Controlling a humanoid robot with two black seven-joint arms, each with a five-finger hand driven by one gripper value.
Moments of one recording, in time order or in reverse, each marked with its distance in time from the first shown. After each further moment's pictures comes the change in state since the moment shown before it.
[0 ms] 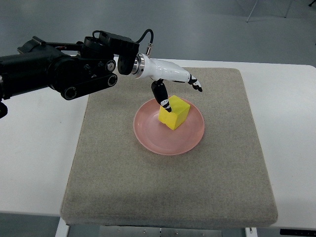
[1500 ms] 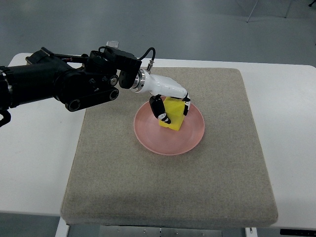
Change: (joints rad) left arm 0.041 -0.034 0.072 0.007 0.026 0.014 0.000; right arm 0.000 0.000 0.000 0.000 0.000 0.000 0.000
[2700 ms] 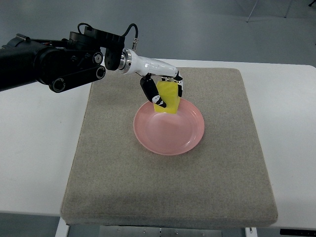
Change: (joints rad) left arm -0.057 0.073 -0.008 -0.009 -0.131 -0.069 0.000; right arm 0.000 0.000 0.000 0.000 0.000 0.000 0.000
